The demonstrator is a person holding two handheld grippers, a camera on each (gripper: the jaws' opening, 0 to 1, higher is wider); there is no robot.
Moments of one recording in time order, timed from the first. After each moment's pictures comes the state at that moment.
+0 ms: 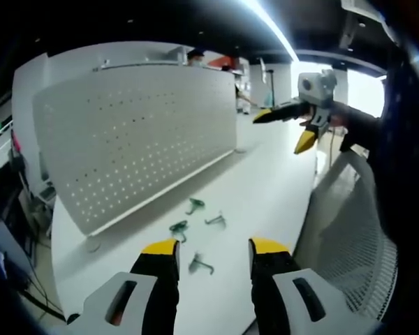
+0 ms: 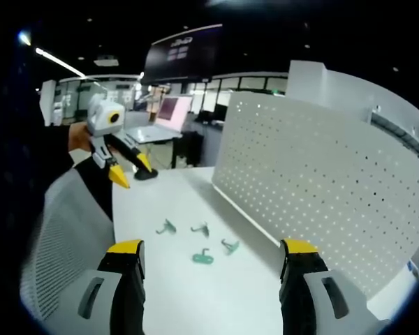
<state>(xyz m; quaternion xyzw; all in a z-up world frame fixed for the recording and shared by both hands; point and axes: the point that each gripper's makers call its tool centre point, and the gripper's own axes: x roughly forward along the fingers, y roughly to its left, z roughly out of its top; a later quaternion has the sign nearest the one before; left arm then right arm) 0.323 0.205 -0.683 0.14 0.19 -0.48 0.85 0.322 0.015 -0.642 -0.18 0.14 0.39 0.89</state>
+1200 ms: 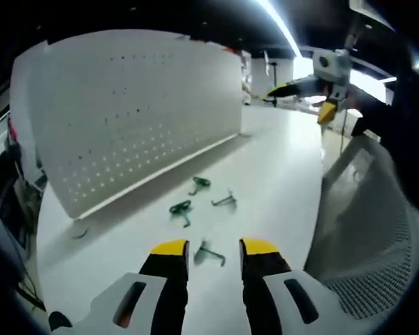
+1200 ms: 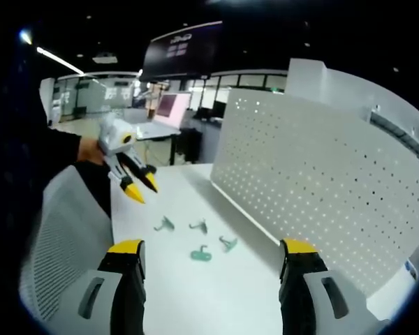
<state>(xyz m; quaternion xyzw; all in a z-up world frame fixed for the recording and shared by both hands) 0.355 0.207 -0.745 0.13 0.22 -0.48 0.84 0.322 0.012 -0.644 -0.19 0.15 0.38 0.89</state>
